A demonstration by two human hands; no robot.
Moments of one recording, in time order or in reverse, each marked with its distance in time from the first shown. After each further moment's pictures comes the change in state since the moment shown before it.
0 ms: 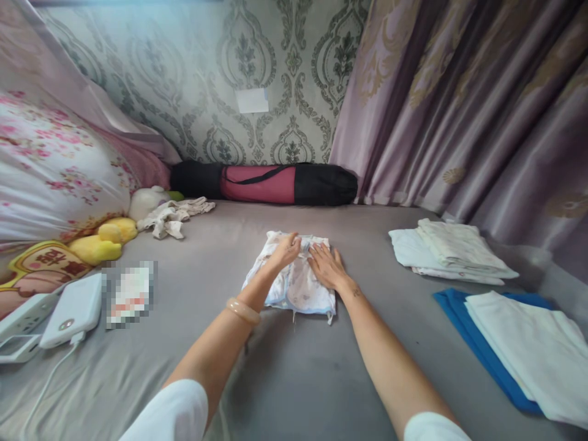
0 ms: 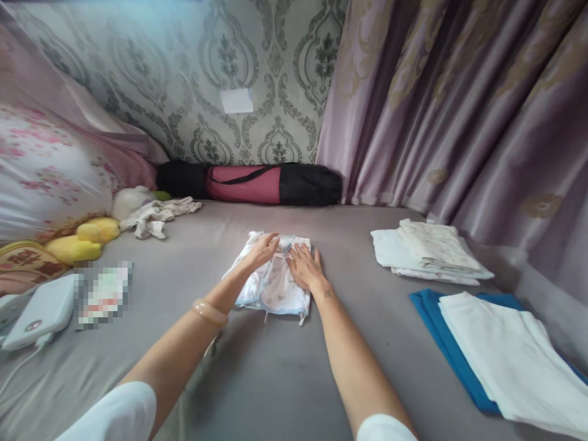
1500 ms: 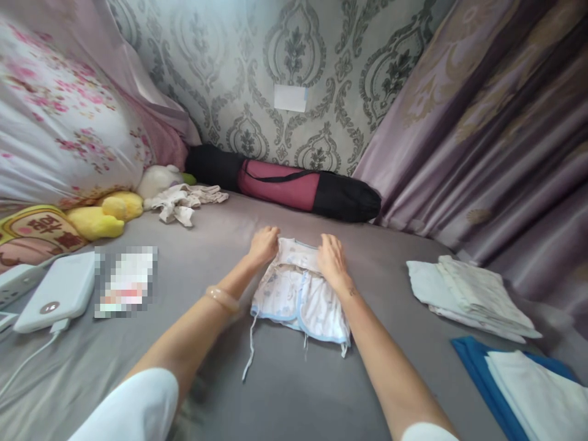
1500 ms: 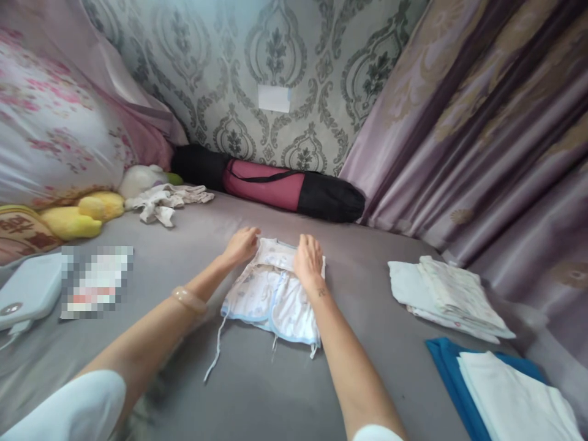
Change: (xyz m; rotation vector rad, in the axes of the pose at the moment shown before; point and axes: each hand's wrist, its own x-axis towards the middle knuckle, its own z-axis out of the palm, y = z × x) left_hand 0.015 -0.087 -0.062 0.128 0.119 0.009; right_hand 0.066 -0.049 -0.023 -0.089 0.233 0.077
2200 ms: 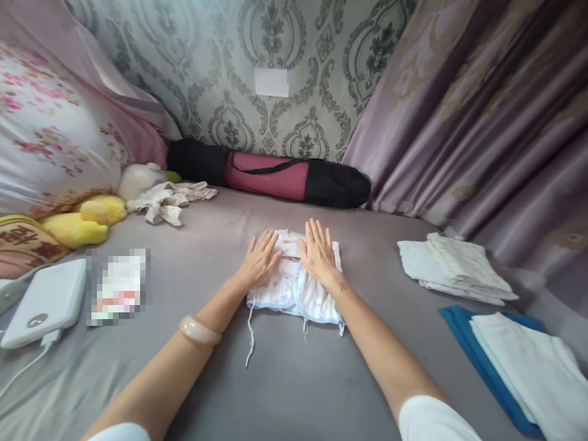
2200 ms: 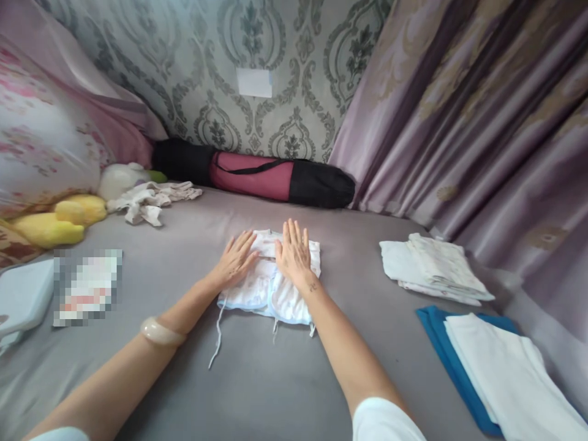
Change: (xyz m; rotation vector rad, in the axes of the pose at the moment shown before) left_hand -0.069 -0.004 0.020 0.163 -0.053 0.214; right_hand -0.024 -0.014 0.018 -0.019 -0.032 -0.140
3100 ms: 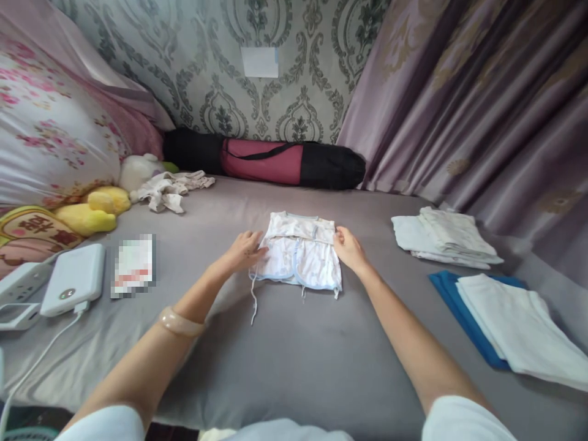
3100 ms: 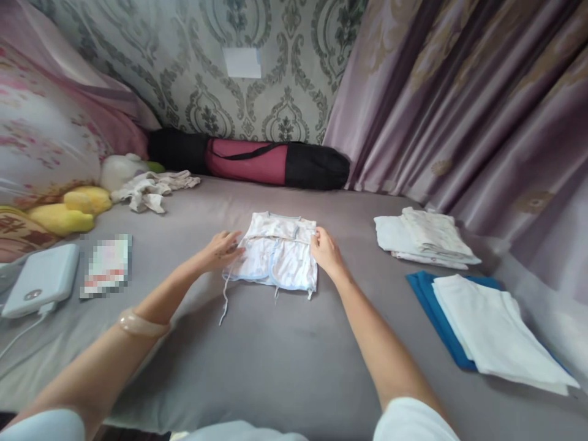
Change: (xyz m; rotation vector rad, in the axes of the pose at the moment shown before) left_hand -0.032 -0.010 -0.041 -0.023 -0.166 -0.064; right_hand -0.061 0.073 -0.017 0.307 0.025 0.355
